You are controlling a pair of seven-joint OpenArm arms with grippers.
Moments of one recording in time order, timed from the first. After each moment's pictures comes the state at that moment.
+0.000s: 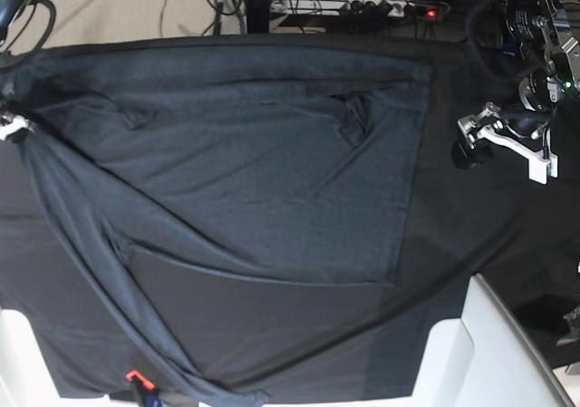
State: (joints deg) left arm 14.1 -16.3 -31.3 88.0 -37.3 -16.6 49.6; right arm -4.1 16.7 42.2 63.2 16.5 31.8 -41.3
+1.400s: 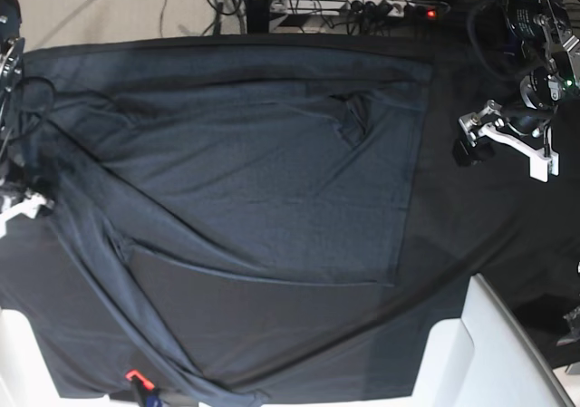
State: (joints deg) left arm 14.6 -16.6 -31.4 88.0 -37.4 -16.6 49.5; right arm 23.1 25.9 21.5 22.7 16.1 26.8 -21.5
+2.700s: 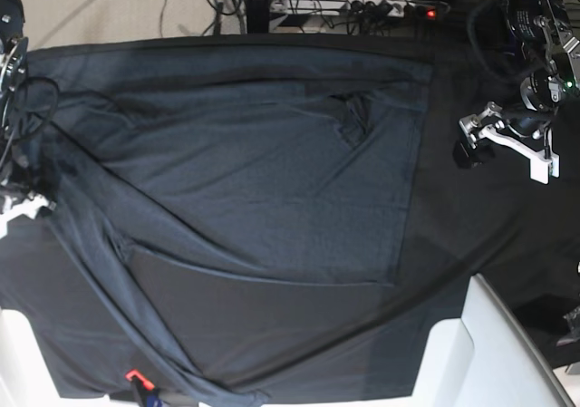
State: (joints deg) left arm 14.3 -16.6 -31.4 88.0 -37.4 -16.6 49.5; right arm 22.9 24.5 21.5 22.7 16.2 25.7 -20.8
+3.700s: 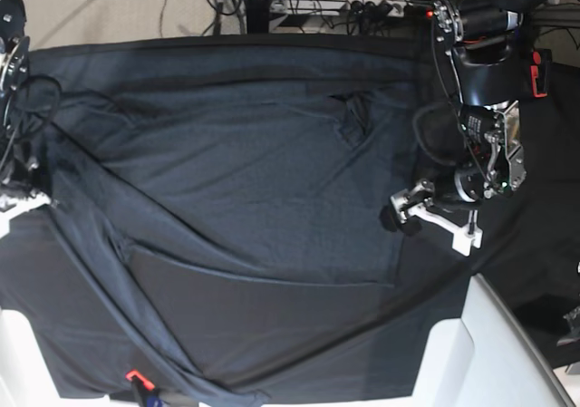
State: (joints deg) left arm -13.5 -11.7 -18.4 52.7 -30.0 -16.9 45.5; right arm 22.7 24.5 21.6 22.7 16.3 25.7 -21.1
